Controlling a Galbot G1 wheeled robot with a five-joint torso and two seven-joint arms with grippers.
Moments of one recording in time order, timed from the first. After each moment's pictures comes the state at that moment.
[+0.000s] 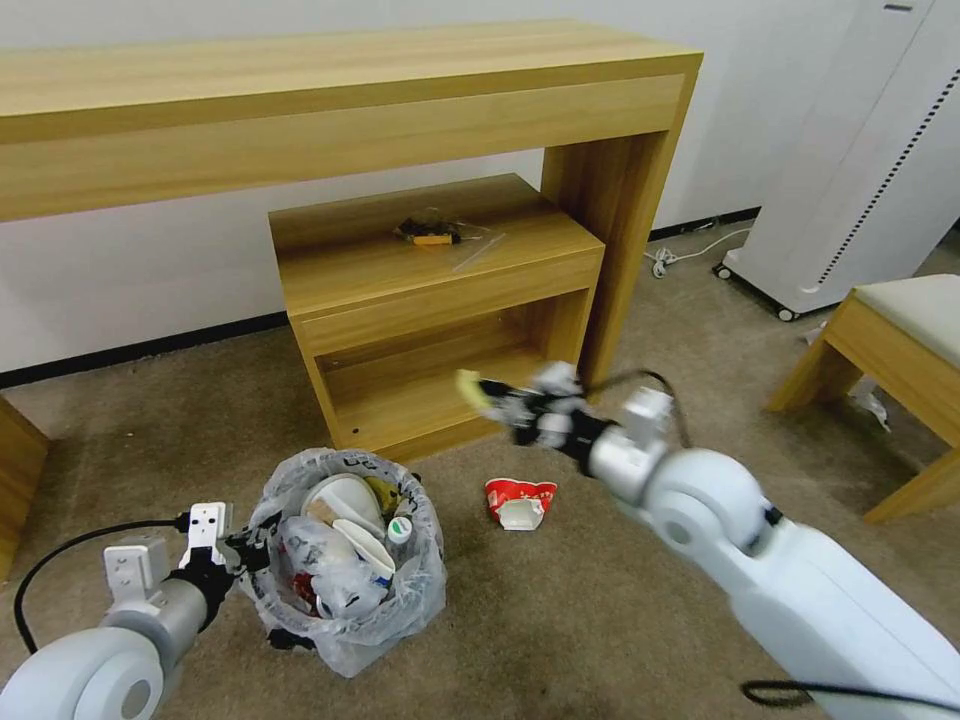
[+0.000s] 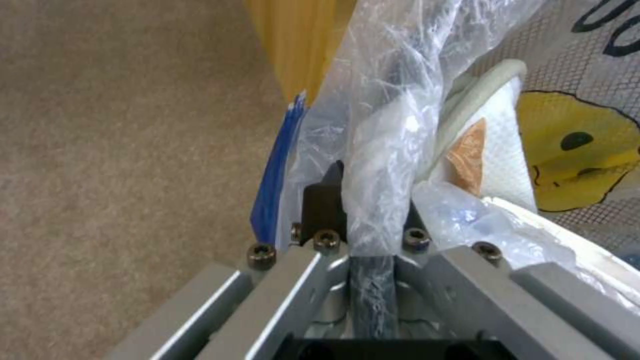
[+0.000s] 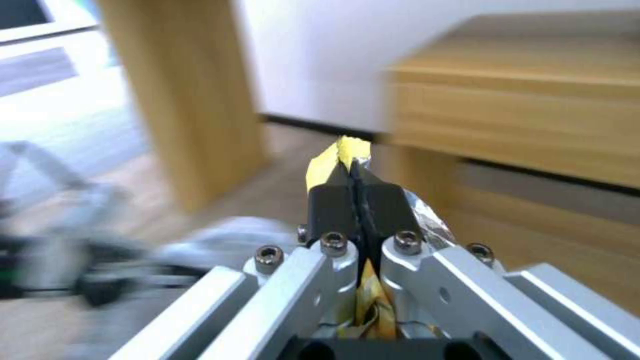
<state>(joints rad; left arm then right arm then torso) 1.63 -1.16 -0.82 -2.25 -0.68 0.74 -0.09 -0.58 0.96 -0.34 2.11 0.90 -0.43 0.03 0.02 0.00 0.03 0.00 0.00</state>
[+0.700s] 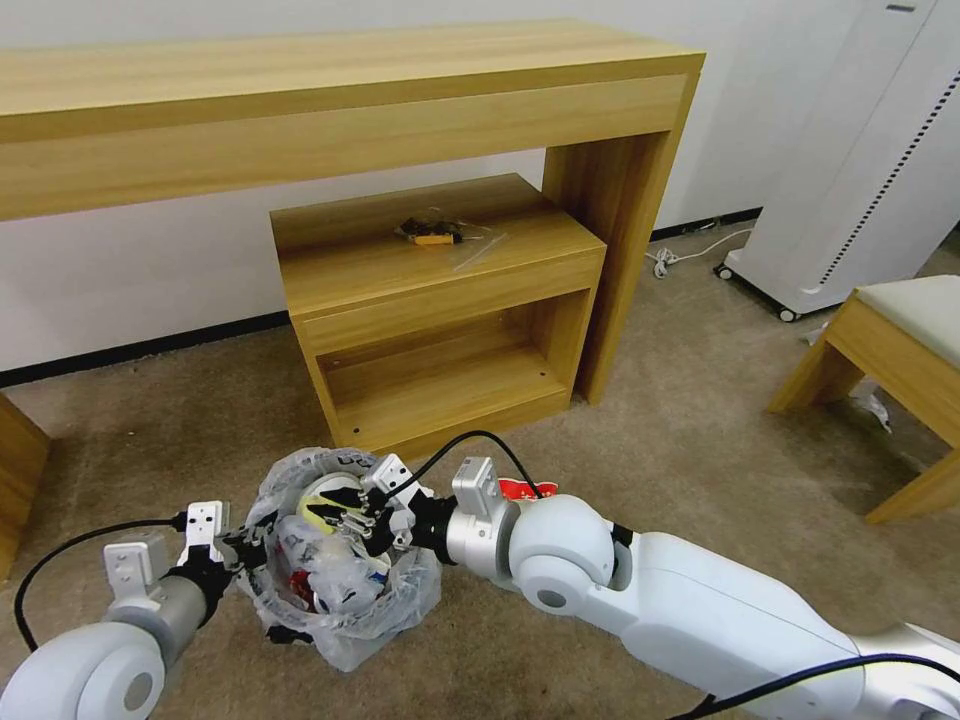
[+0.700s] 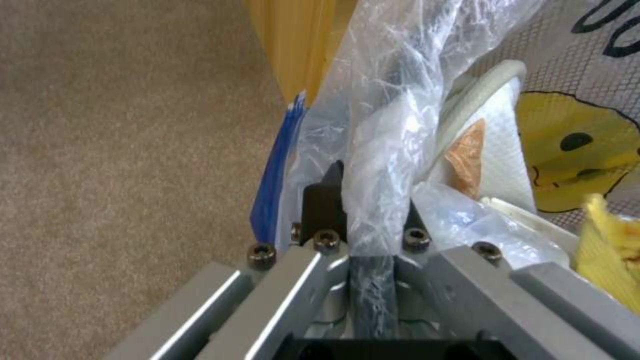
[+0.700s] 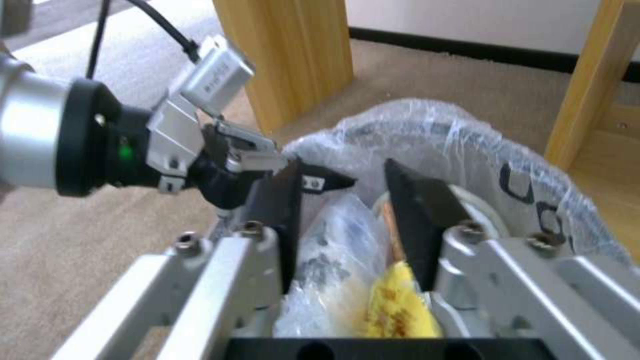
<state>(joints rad) 1.62 -1.16 -0.82 -2.26 -0.68 0.74 -0.09 -0.50 1.04 -0.60 2.03 0.91 -0.46 0.08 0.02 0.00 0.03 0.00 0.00</state>
